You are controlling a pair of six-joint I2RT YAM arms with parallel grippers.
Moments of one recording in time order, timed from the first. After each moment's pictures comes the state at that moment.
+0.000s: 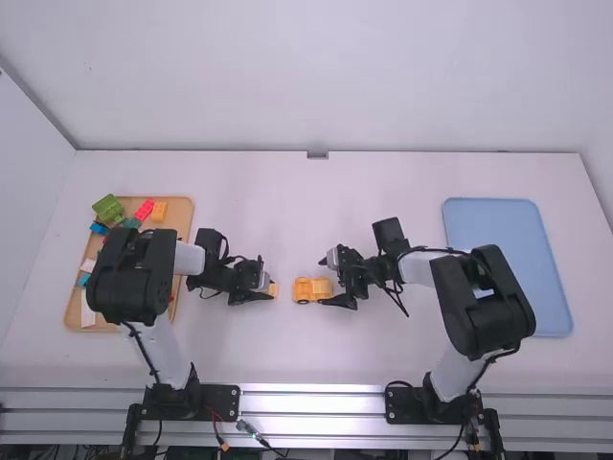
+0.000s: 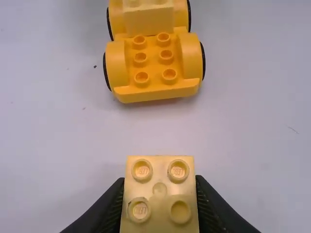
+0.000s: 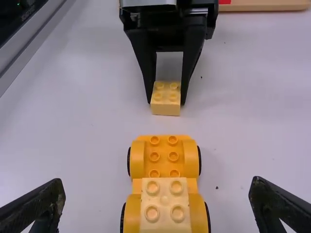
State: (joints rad) left arm 0.03 1.93 0.72 -0.29 0.95 1.60; right arm 0.30 1.82 0.73 -0.11 -1.08 -1.13
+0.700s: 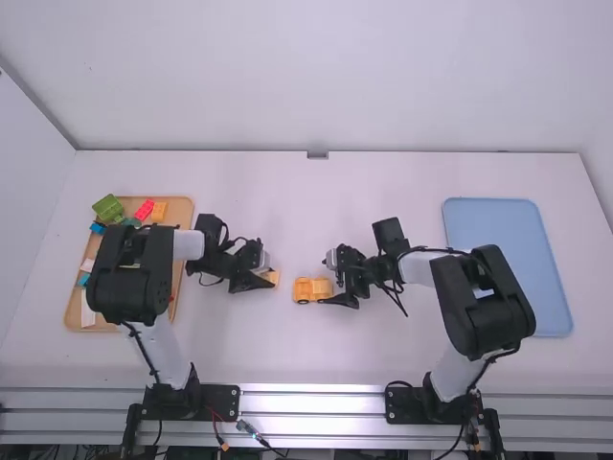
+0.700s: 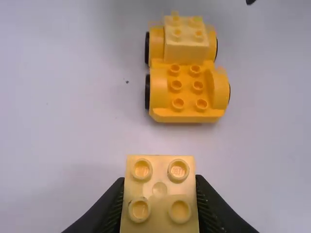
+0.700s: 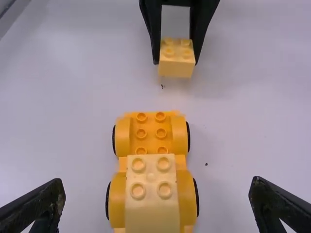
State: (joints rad) left arm 0.03 1.93 0.87 -0.49 0.98 1.48; right arm 0.30 1.82 0.73 -0.10 -0.98 -1.13
